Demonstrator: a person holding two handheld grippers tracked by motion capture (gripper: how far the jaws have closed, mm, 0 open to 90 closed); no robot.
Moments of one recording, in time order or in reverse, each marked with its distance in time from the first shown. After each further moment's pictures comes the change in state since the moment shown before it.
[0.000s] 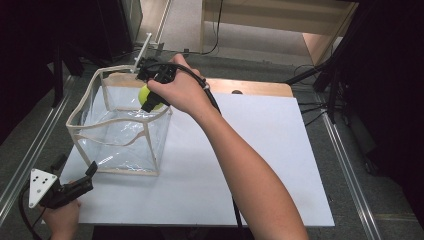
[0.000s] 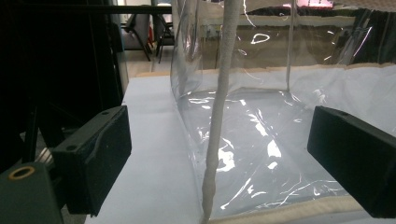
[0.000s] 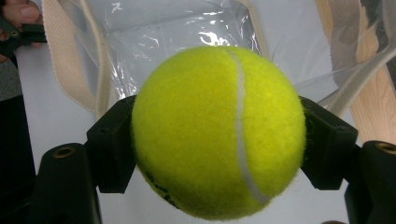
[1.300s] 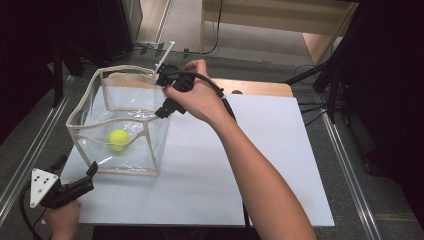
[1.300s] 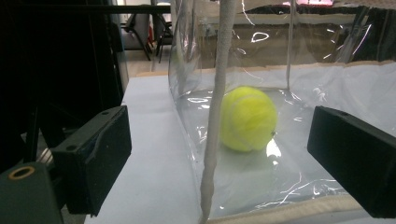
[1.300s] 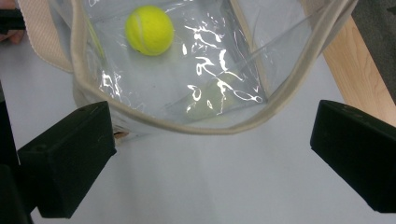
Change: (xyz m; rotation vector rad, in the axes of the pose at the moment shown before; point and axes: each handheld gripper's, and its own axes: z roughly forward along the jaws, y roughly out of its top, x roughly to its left) left arm -0.002 0.000 0.001 -0.001 0.004 0.004; right arm 0.000 -0.044 -0.009 -0.046 -0.058 0.075
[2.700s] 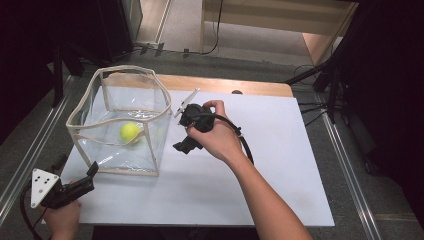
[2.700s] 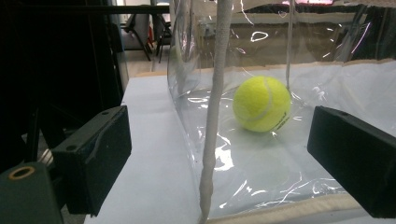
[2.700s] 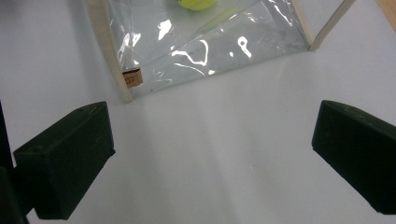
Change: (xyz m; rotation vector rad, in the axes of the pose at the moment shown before) left arm -0.001 0.000 0.000 0.003 0.000 0.011; right arm 0.033 -0.089 0.040 -0.048 0.015 0.027
